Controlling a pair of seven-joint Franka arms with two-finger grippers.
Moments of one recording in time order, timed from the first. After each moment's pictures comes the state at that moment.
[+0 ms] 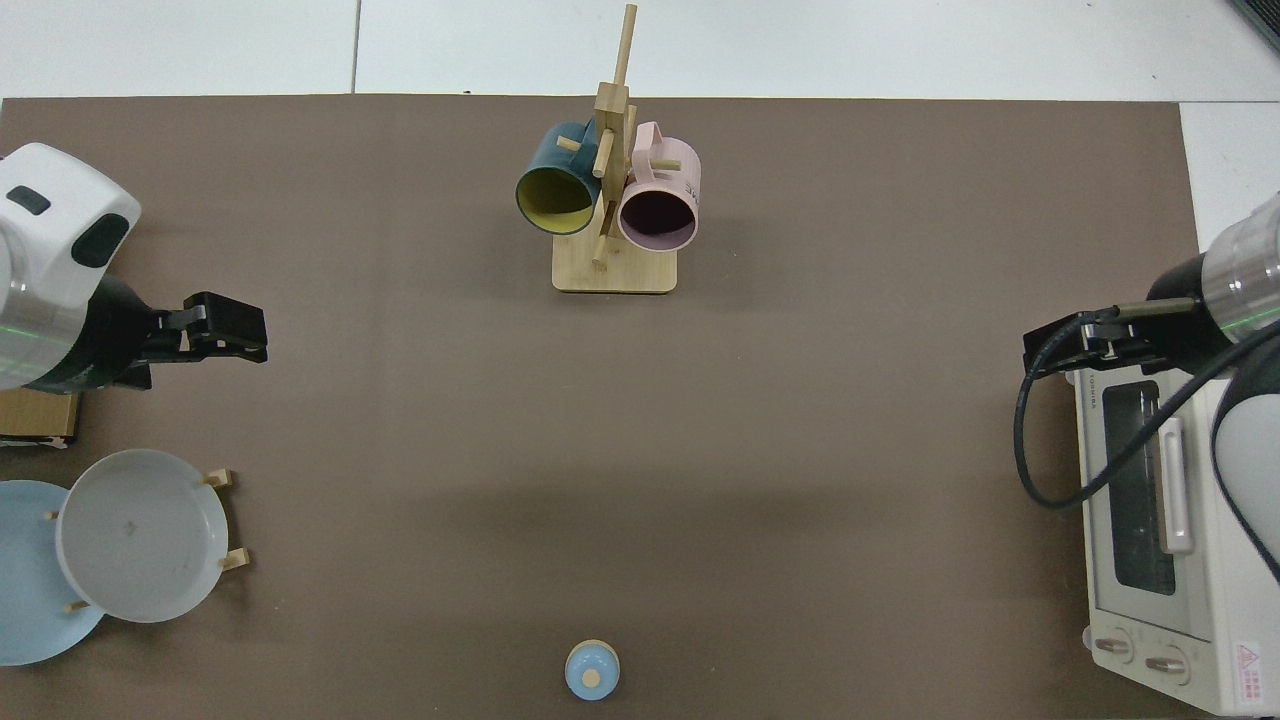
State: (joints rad) left arm -0.05 -0.03 -0.06 -1.64 -0.04 1.61 -0.27; right arm -0.27 0.02 0.36 -1.55 -0.01 1.48 0.08
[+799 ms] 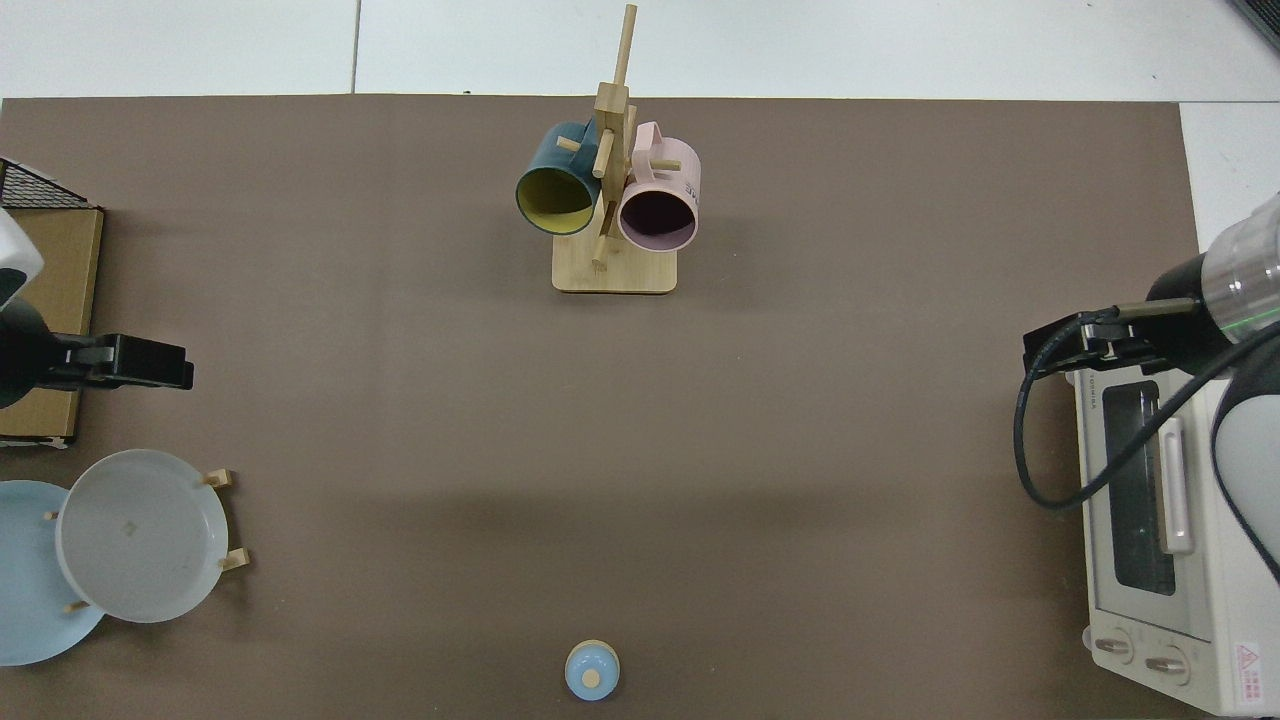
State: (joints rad) left arm -0.10 -0.08 0.09 -1.70 -0.04 1.63 0.04; right arm -0.27 0.02 0.36 -1.55 -0.01 1.48 0.08
